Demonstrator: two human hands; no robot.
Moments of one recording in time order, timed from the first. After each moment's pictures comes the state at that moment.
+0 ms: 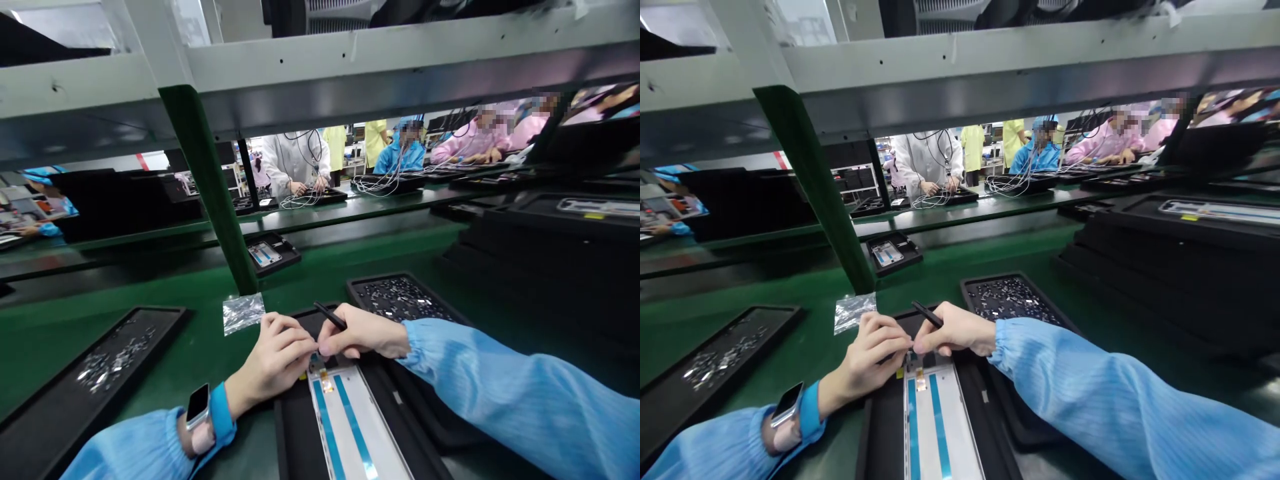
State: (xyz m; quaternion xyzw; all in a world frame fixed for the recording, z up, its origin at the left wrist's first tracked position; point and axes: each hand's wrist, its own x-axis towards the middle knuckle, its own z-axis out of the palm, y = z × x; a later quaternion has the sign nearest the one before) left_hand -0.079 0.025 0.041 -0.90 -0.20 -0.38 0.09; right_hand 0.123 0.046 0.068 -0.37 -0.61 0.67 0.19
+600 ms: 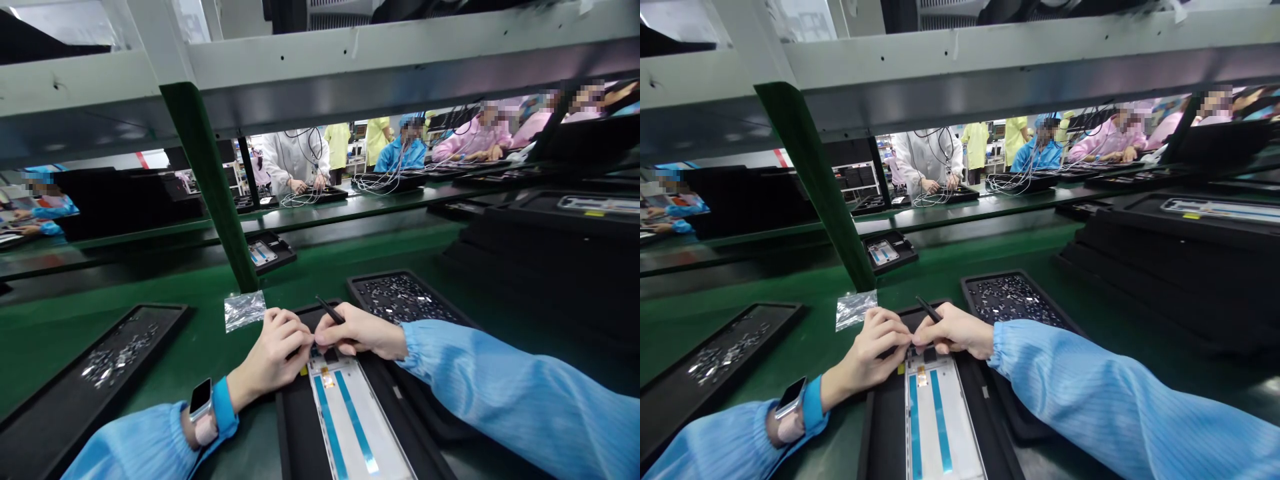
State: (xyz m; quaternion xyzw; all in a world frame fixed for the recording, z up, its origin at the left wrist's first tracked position) left_hand -0.077 0.025 0.045 -0.90 -0.23 -0.36 0.05; right_hand 0.118 0.041 0.063 -0.39 -0.60 0.67 0.21
